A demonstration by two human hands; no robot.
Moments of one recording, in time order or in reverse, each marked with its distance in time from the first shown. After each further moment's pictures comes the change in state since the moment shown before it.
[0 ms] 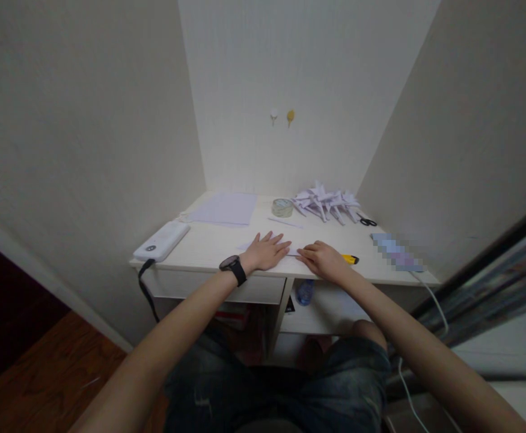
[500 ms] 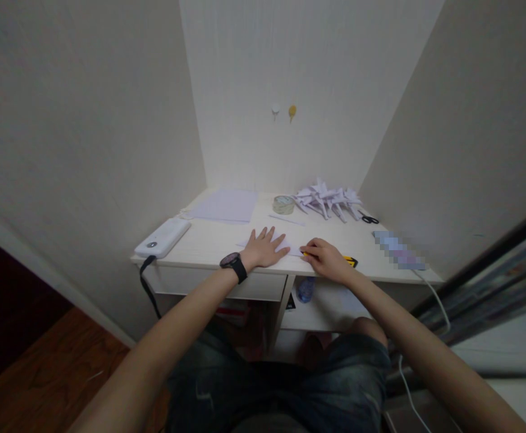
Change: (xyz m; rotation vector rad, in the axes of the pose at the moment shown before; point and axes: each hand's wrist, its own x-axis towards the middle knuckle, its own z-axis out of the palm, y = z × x) left_hand -0.004 0.004 -0.001 0.024 0.000 -0.160; right_hand -0.009 0.004 0.009 0.261 0.099 0.099
